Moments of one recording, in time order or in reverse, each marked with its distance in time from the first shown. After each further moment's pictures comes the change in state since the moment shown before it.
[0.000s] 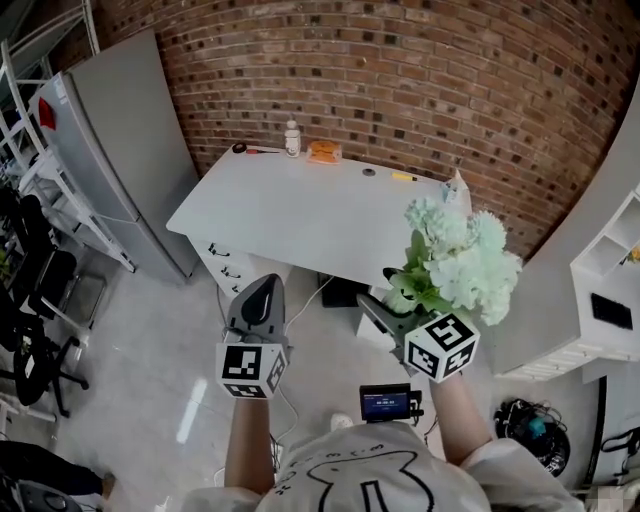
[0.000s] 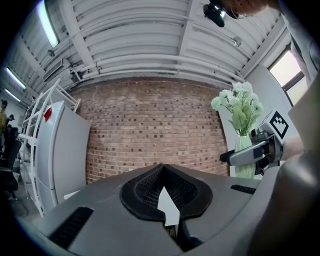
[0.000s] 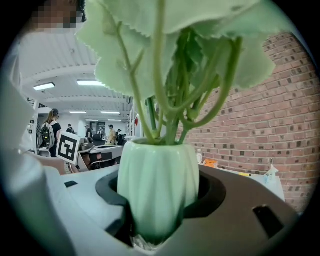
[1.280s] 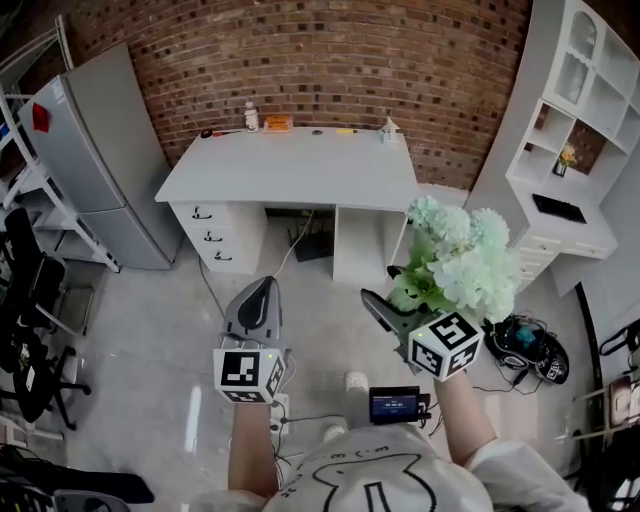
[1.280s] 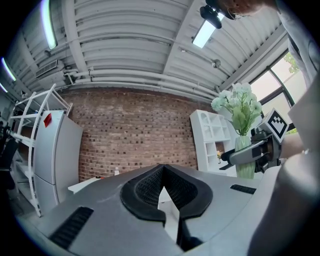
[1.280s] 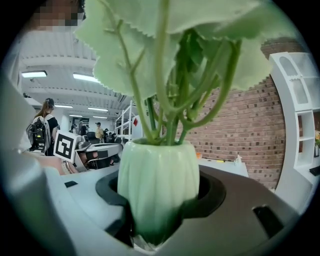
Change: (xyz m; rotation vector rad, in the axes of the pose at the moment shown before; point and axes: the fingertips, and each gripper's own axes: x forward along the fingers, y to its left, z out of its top) left arm -0.315 -0.118 0.027 0.005 -0.037 -0.185; right arm -0.256 0.257 -0.035 0.007 0.003 -0.224
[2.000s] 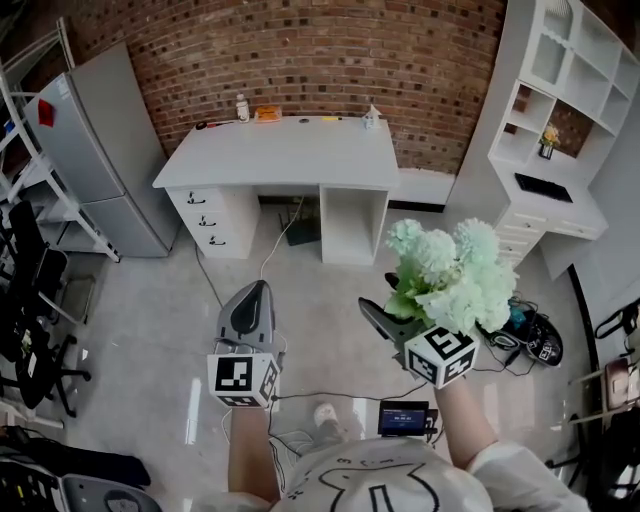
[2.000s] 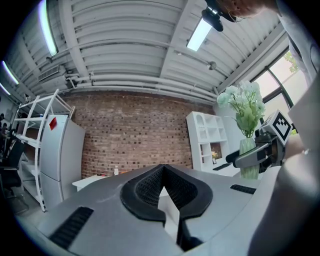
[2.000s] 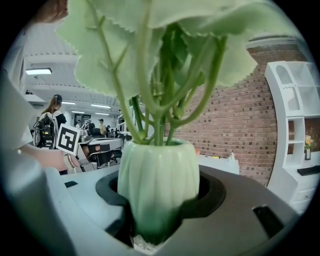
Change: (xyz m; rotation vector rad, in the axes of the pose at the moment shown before) left arm -0.092 -0.090 0.015 -0.008 0.011 0.018; right arm -0.130 0.043 -0.028 -0.021 0.040 -0.005
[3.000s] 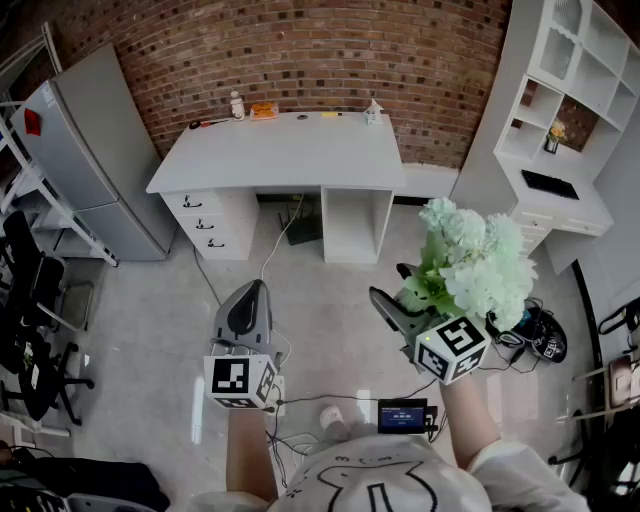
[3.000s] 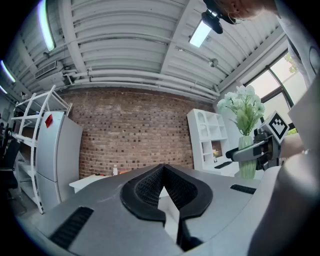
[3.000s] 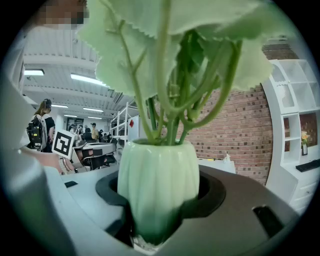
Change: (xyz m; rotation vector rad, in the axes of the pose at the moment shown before) left arm 0.050 0.038 -0.007 0.006 0.011 -0.016; right arm 0.045 -0.049 0.017 0.026 -0.049 -0.061
